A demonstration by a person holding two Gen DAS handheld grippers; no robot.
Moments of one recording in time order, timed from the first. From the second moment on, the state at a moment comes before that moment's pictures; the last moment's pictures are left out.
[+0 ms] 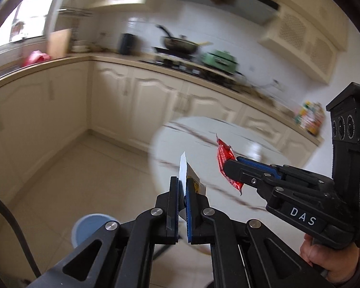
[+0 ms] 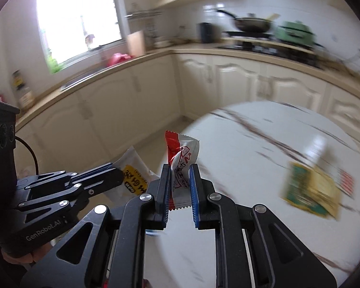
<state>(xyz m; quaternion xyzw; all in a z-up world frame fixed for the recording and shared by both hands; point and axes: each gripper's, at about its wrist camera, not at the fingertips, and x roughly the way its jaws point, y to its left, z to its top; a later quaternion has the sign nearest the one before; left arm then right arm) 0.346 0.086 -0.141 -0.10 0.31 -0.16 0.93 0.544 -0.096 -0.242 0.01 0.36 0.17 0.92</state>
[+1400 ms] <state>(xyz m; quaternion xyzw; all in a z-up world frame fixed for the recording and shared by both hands) 0.579 0.224 -0.358 -0.15 0.51 0.04 0.85 0.728 0.081 -0.495 -0.03 0.53 0.18 0.83</state>
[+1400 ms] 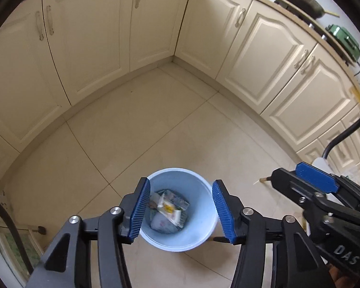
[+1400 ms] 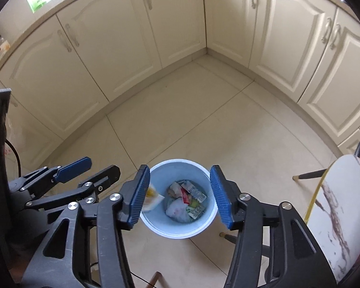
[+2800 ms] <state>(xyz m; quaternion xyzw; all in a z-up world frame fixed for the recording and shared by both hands) 0.156 -0.003 -0.118 -0.02 0.05 0.05 1.00 0.348 -0.046 -0.076 -0.04 0.14 0.07 0.99</state>
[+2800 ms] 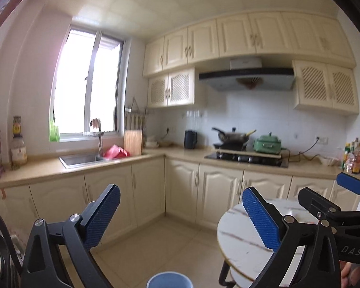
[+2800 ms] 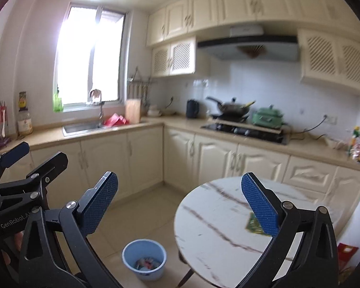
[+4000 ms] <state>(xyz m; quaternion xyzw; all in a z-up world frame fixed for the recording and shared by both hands) 0.259 -0.118 -0.180 0.06 0.17 -0.08 0.98 0.365 -0.257 -0.118 0.02 0.18 -0.10 0.98</state>
